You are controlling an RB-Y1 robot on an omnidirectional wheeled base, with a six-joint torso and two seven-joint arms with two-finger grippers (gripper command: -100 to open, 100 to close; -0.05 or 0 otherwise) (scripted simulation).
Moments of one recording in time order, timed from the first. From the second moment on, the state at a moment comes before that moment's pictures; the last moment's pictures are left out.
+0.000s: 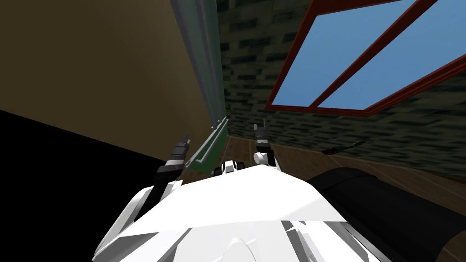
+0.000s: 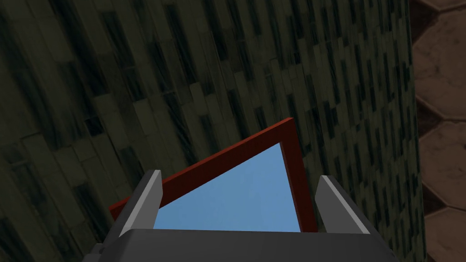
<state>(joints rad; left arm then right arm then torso) 0.62 0.35 0.02 -2.38 -0.23 -0.09 0.02 0.47 0.01 0.00 -2.28 -0.12 -0.35 -0.09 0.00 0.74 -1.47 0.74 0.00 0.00</state>
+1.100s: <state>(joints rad) 0.68 0.52 0.04 -2.42 -0.29 0.17 0.03 0.47 0.01 0.00 -2.28 -0.12 -0.35 -0.09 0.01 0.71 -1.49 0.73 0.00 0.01</state>
